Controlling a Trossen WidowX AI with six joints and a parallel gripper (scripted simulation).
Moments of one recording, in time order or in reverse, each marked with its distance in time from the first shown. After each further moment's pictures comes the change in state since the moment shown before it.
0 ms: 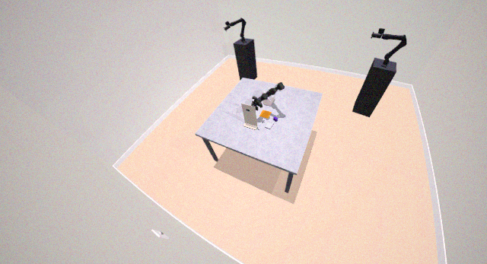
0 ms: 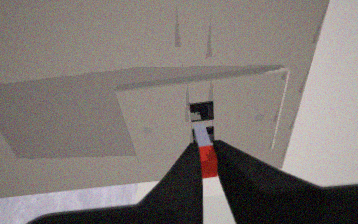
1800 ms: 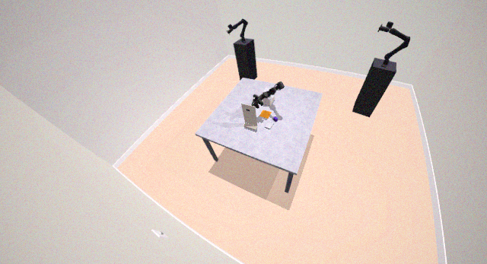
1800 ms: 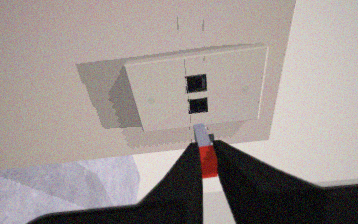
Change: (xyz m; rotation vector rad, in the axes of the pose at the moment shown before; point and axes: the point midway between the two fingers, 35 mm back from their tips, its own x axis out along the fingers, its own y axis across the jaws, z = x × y) arm -0.032 0.000 -0.015 0.004 0.007 0.007
